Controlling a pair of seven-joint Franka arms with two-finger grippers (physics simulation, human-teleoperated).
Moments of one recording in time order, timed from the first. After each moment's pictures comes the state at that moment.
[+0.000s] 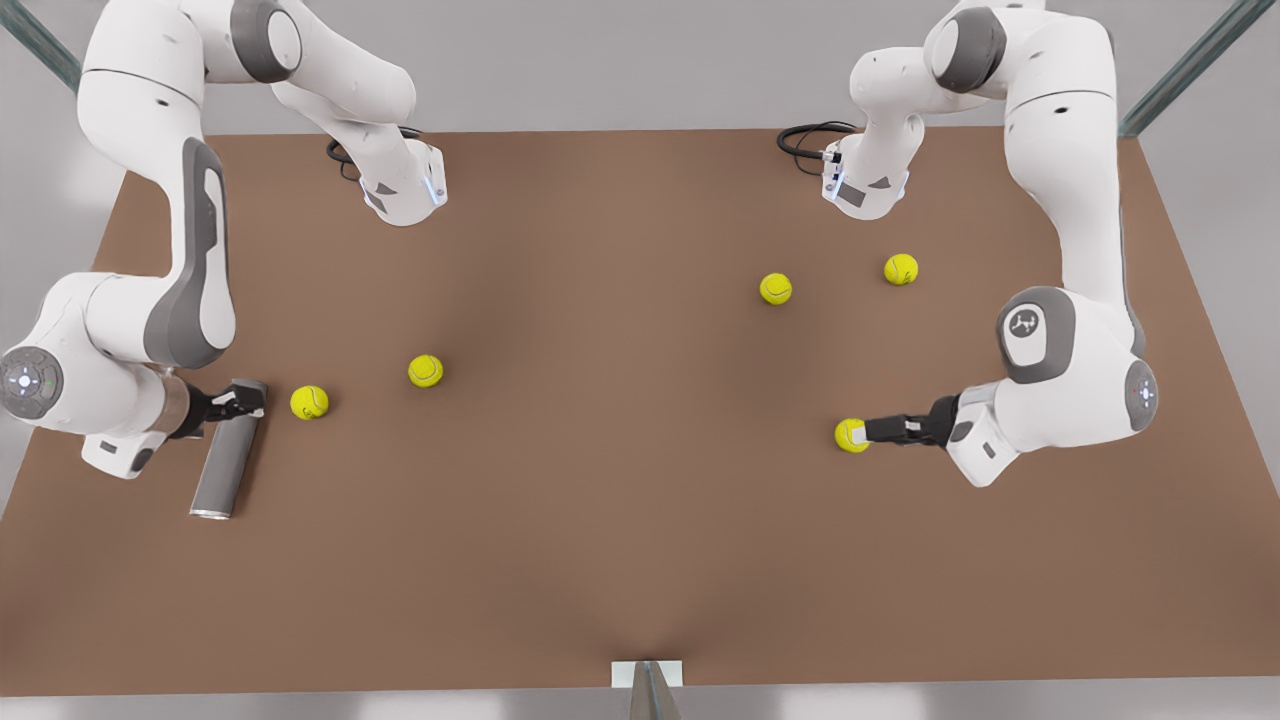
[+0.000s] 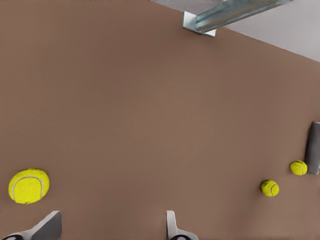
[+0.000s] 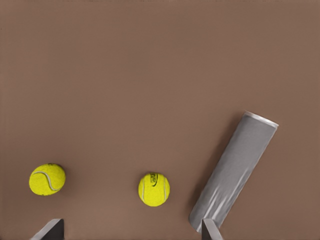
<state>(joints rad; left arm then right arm) -0.01 0.47 -0.11 -1.40 -0.52 1.78 -0.04 -0.18 0.37 0.11 -1.50 -0.07 1.69 -0.42</state>
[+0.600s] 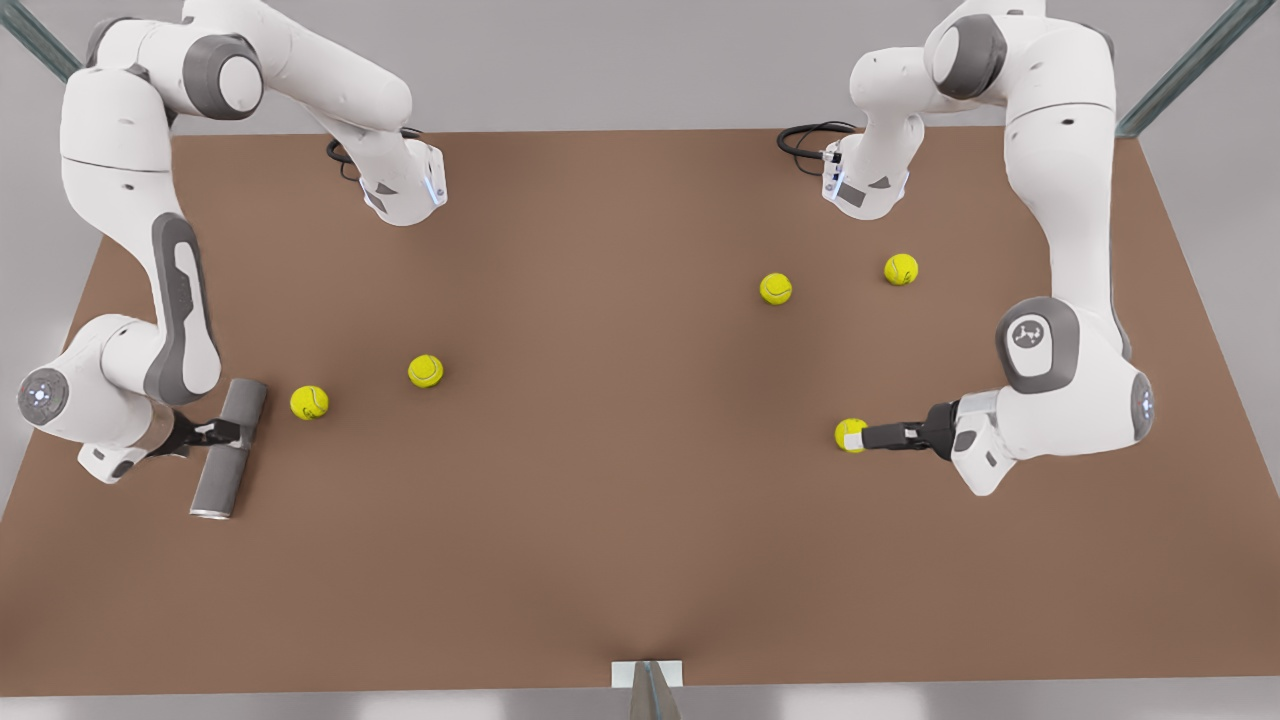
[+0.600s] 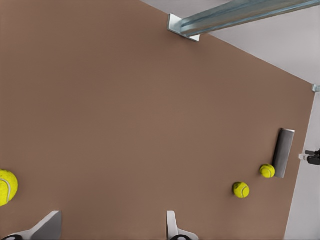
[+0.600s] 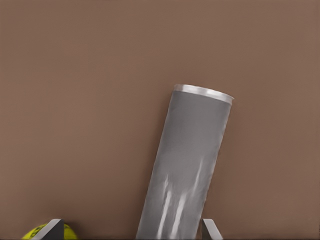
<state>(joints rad) 0.00 0.48 -0.11 -1.40 -0.62 1.79 -0.04 -0.46 0.51 0.11 -1.75 -0.07 2.20 -0.49</state>
